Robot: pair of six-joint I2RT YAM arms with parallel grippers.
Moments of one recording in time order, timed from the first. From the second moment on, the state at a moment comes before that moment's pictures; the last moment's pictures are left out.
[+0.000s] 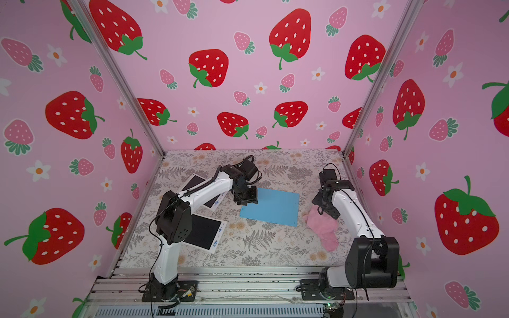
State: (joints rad) left arm -0.69 2.08 1.78 -1.01 0.22 -0.66; right arm 0.11 1.38 1.14 -1.08 0.45 0.78
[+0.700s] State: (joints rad) left arm -0.73 2.07 1.46 -0.79 0.37 -0.80; right arm 0.56 1.44 0.93 -0.96 0.22 0.80
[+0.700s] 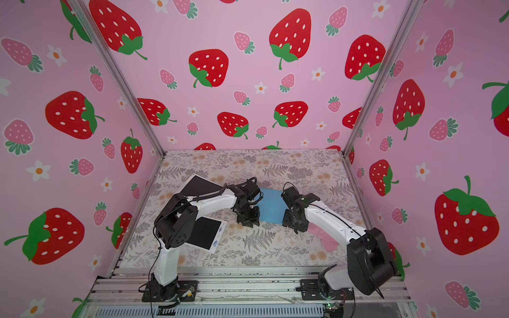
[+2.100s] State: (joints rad) left arm -0.28 1.89 1.51 -0.89 0.34 -0.70; right arm 0.52 1.85 1.42 -0.73 -0.11 0.65
